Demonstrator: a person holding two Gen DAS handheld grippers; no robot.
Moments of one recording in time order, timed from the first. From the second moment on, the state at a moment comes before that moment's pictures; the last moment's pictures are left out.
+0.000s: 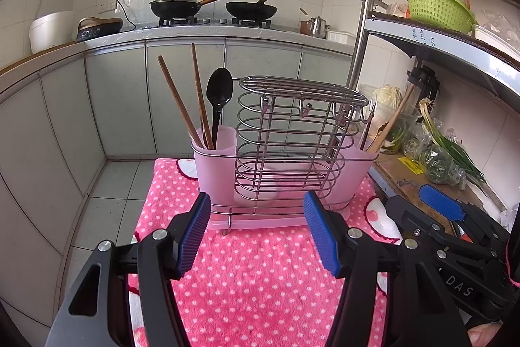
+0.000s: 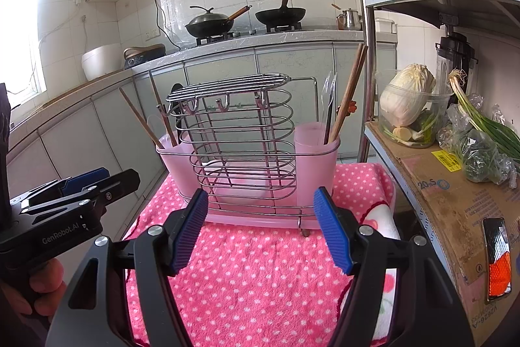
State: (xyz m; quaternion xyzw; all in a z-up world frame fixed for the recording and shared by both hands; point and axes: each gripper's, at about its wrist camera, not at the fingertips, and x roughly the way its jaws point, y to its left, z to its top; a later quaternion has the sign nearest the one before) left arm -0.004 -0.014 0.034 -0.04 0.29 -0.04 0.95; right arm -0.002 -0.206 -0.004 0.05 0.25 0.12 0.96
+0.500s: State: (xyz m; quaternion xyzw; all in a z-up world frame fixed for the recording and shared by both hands) left arm -0.005 -0.016 0.033 -0.03 0.29 -0.04 0.96; right arm -0.001 -0.207 -0.005 0.05 0.25 0.12 0.96
